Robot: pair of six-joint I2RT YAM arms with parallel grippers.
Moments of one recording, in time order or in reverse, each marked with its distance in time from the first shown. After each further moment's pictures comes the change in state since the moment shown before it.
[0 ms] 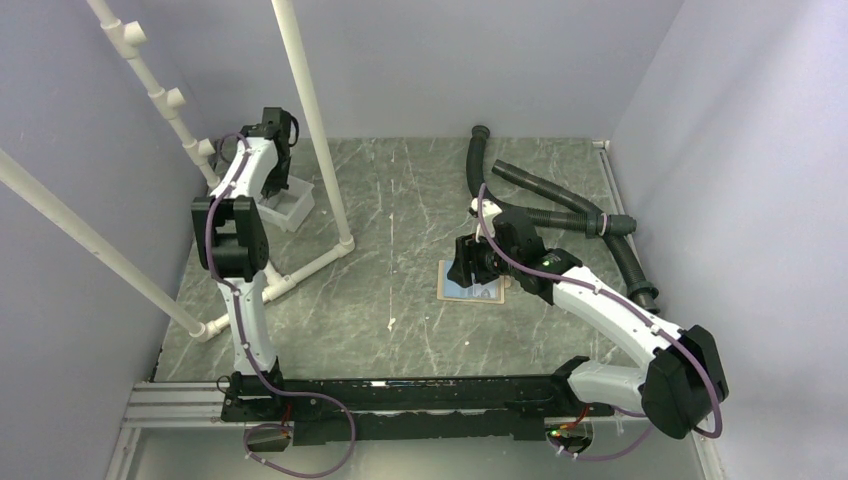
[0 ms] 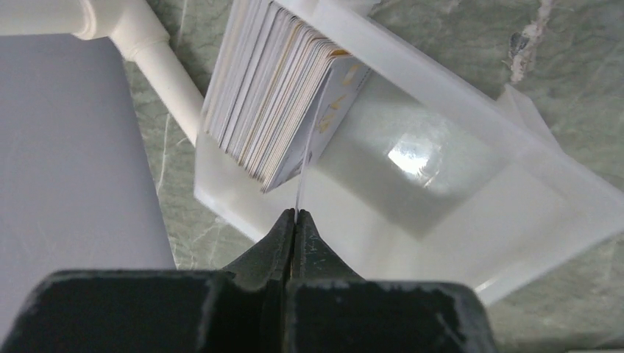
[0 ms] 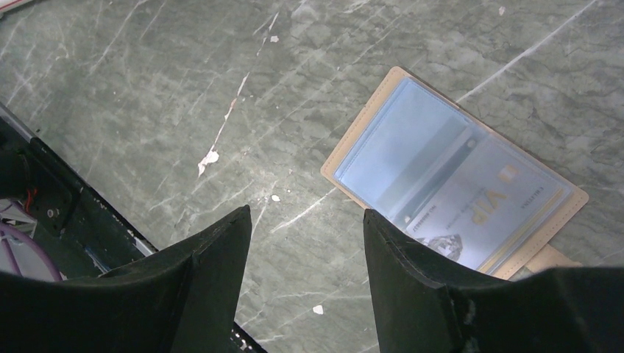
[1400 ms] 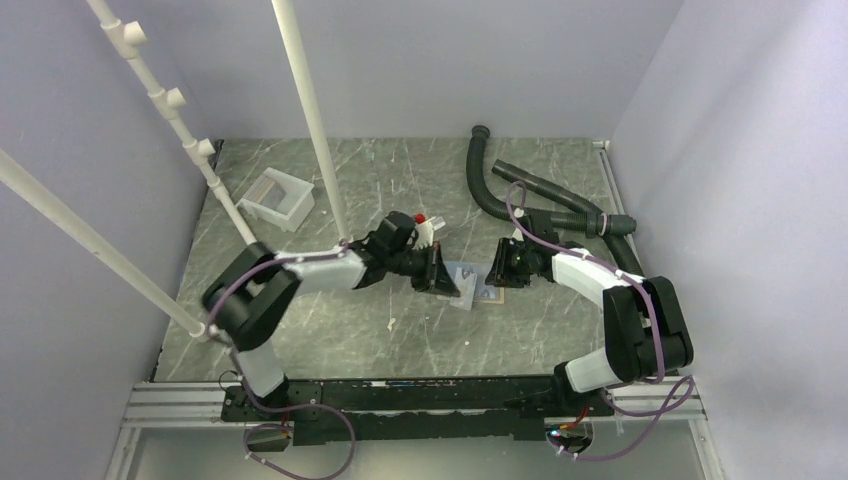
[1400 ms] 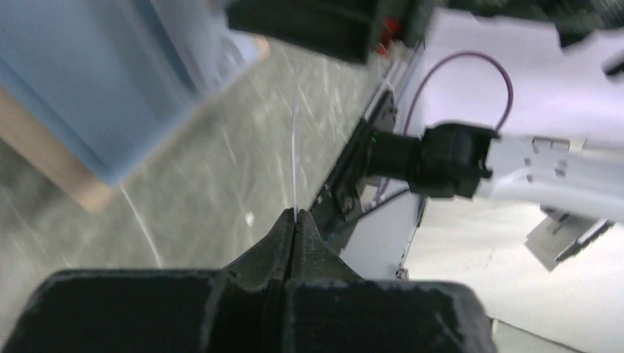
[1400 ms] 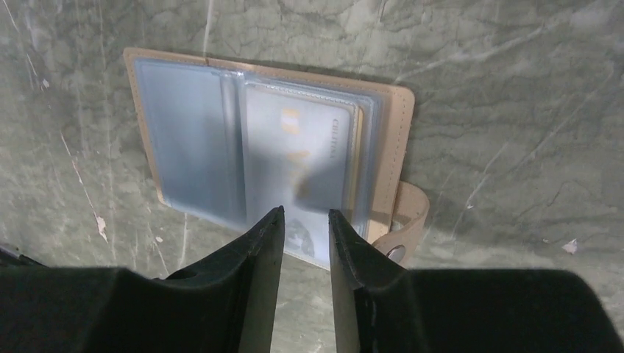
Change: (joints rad) left arm -0.770 -0.537 -1.078 1.129 1.067 -0.920; right arm -0.341 0.280 -0.084 0.014 -0.049 0.148
